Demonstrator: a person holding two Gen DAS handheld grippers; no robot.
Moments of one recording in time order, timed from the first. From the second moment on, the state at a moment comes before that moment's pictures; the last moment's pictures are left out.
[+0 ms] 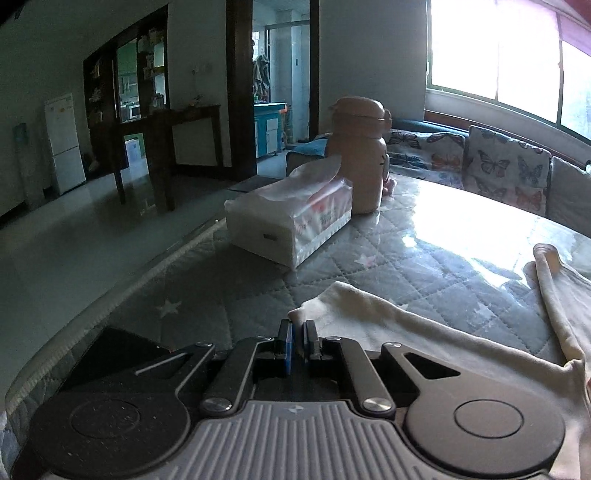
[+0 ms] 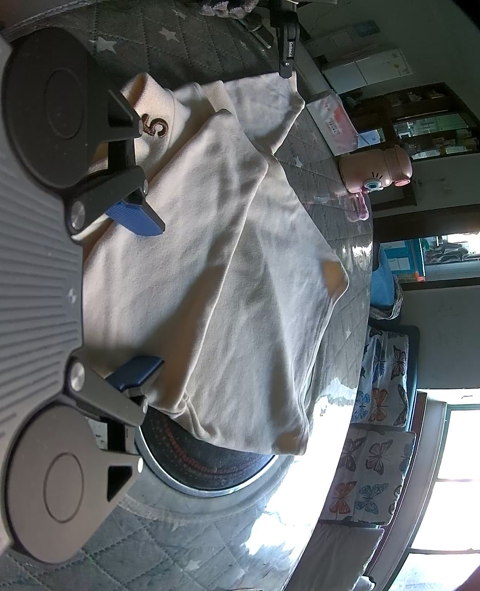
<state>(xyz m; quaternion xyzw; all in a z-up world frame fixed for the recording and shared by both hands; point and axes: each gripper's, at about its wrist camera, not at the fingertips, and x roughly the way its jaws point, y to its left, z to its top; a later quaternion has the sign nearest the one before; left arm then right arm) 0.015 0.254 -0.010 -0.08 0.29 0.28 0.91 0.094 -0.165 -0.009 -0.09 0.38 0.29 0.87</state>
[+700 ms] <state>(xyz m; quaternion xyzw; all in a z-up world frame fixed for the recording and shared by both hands) 0.035 0.239 -0.001 -0.09 0.29 0.22 0.93 0.095 -0.163 -0.009 -0.09 0.38 0.29 0.87</state>
